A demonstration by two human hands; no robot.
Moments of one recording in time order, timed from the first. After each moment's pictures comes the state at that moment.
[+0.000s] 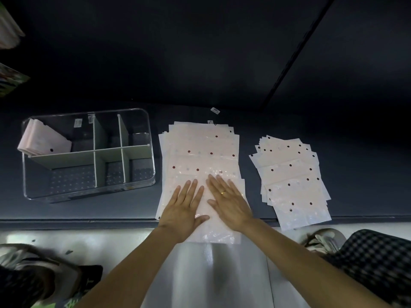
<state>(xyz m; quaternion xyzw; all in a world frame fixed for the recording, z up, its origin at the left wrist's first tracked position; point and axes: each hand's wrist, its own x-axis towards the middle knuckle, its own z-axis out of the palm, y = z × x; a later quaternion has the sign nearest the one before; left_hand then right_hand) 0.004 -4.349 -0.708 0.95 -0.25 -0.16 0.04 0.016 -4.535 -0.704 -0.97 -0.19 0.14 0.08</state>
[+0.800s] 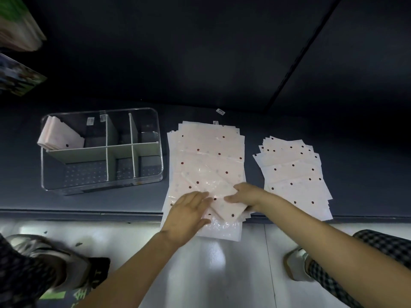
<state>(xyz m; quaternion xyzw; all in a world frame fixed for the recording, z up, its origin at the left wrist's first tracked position) -0.016 -4.342 -0.678 0.94 -0.29 0.01 0.18 0.038 -4.540 -0.630 -0.78 0.20 0.41 0.44</state>
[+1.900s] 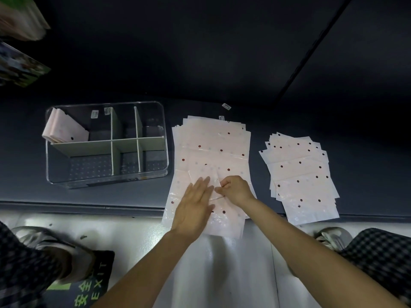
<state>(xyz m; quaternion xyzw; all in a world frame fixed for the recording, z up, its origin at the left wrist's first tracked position) -0.022 -4.355 -0.691 0.95 -0.18 -0.05 0.23 0.039 -4.505 -0.672 -0.89 0.15 0.23 0.35</state>
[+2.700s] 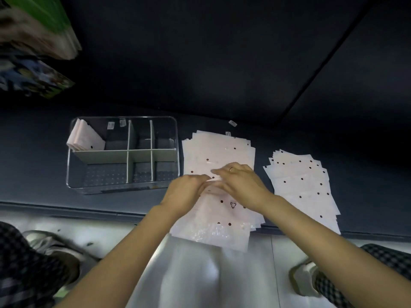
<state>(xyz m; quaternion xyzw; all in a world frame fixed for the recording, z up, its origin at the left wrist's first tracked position) 0.032 -4.307 -0.620 0.94 -0.18 0.00 0.29 0.048 -4.491 -0.584 -0.96 -0.26 0.07 0.07</state>
